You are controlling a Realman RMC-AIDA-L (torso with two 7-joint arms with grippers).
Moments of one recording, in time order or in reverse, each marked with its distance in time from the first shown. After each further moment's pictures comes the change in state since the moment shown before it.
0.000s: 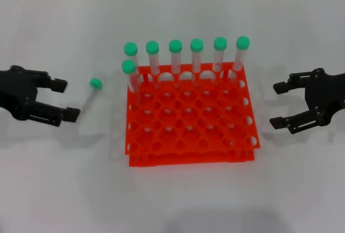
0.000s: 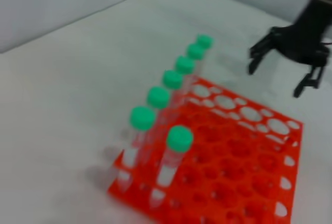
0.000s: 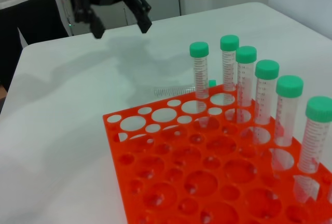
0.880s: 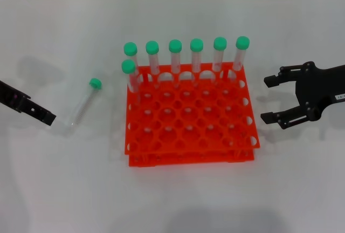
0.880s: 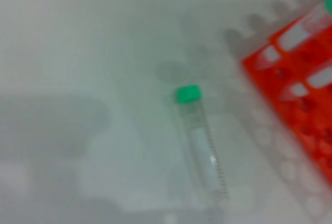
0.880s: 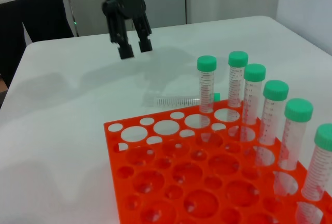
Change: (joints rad) left arm -0.171 -0.031 0.124 0.070 0.506 -0.055 -0.601; right arm 0.003 0.026 -0.009 -0.050 0.000 0.015 -0.021
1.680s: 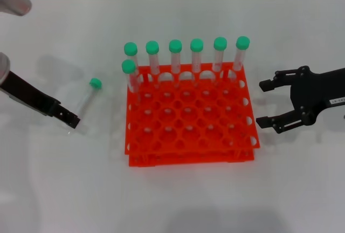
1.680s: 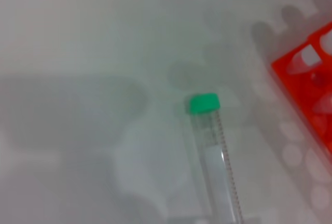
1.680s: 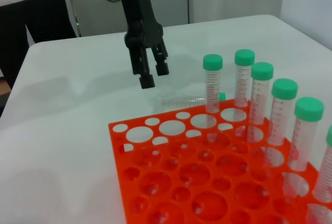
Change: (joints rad) left arm -0.019 -0.059 0.104 -0.101 0.027 -0.177 -0.084; right arm -0.003 0.020 0.000 0.001 -0.012 0.002 -0.002
